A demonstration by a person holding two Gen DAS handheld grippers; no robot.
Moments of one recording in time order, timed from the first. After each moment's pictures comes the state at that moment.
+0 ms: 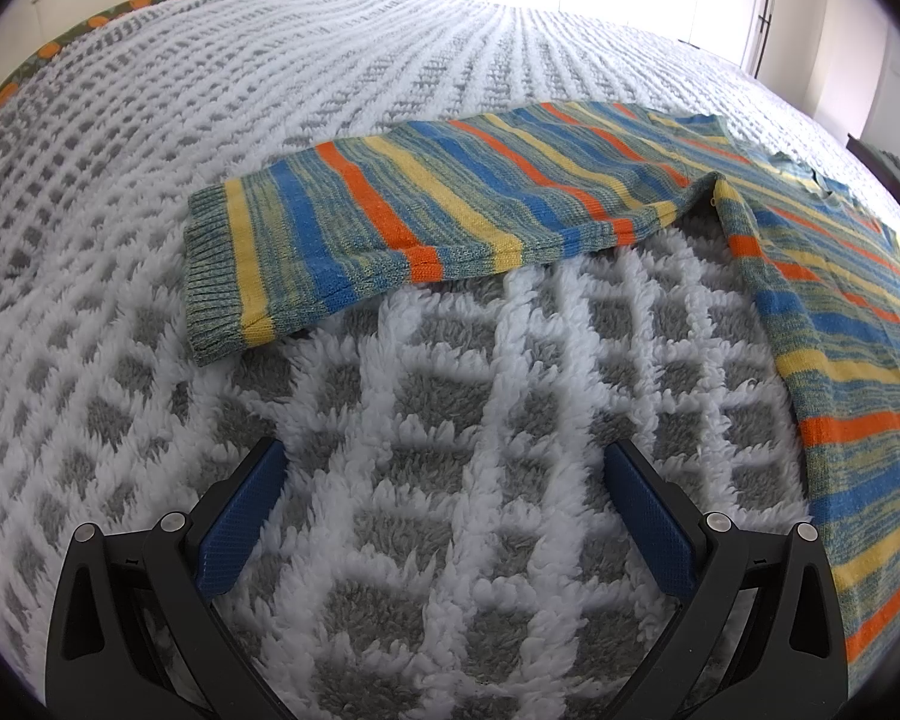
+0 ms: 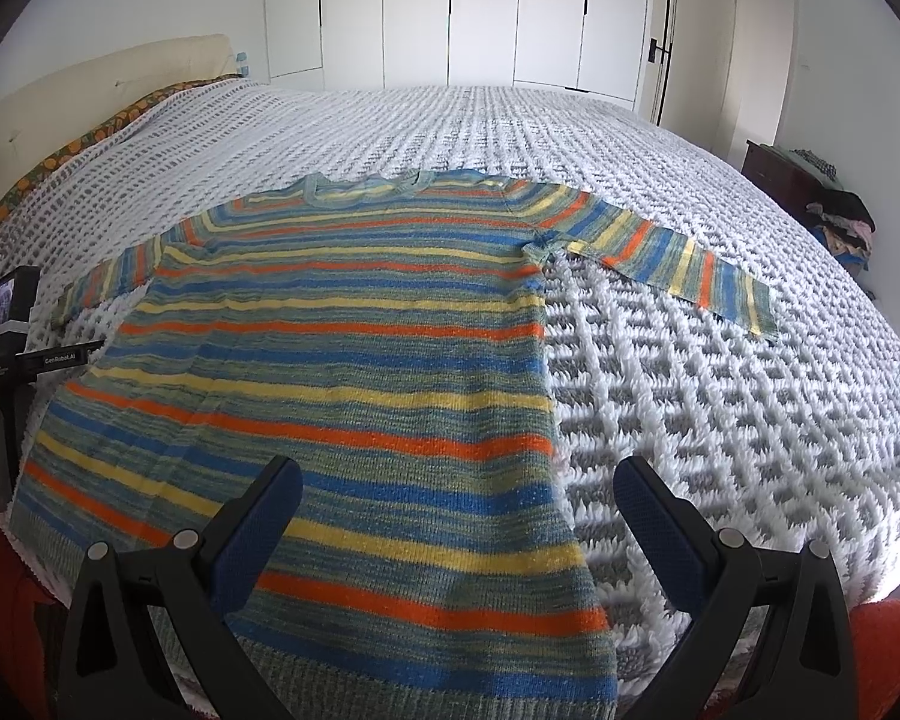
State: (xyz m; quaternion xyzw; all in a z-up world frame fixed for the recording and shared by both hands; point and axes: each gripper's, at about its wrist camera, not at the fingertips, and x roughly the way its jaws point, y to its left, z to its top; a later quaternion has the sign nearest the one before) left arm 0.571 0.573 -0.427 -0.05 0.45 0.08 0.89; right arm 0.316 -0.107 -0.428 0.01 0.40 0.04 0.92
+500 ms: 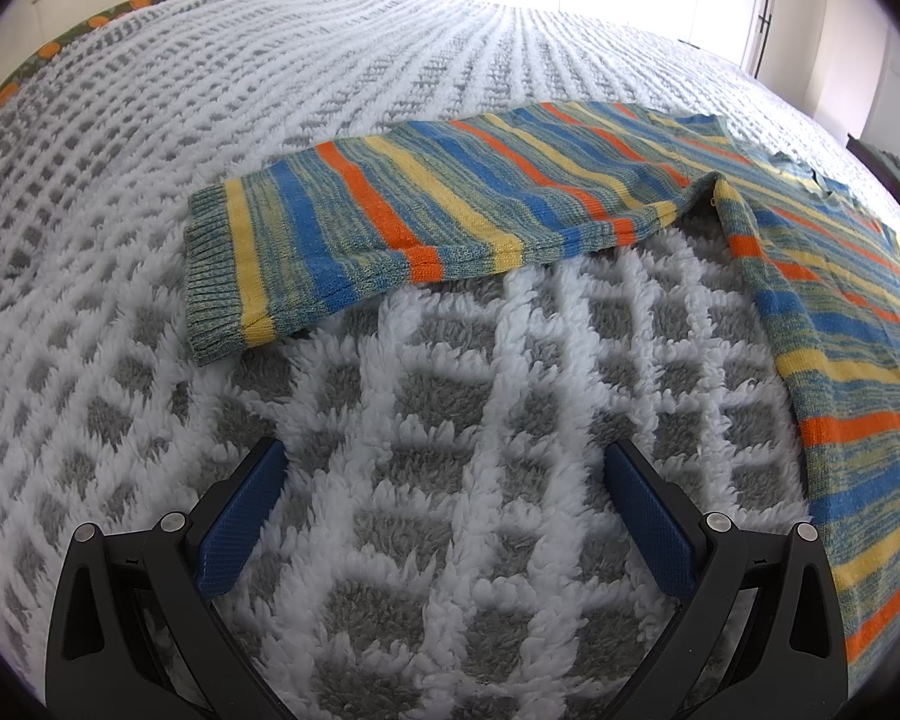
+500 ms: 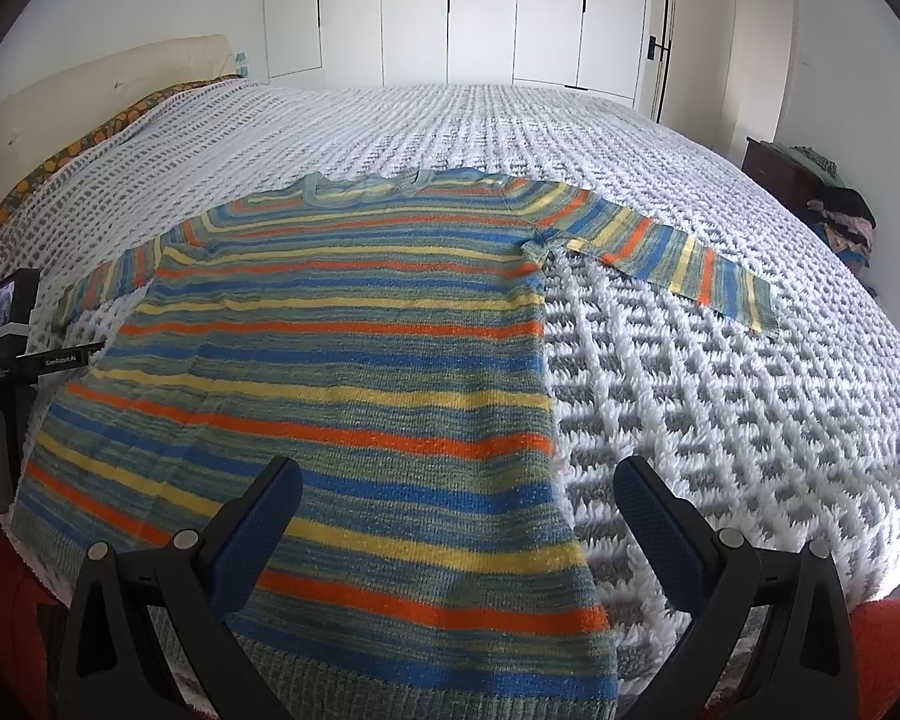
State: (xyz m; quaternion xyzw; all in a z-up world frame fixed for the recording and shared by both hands) left arm 0.565 0.568 -0.427 -0.05 0.45 0.08 0.89; right arm 0.316 -0.108 -0.428 0.02 0.40 0.04 0.92
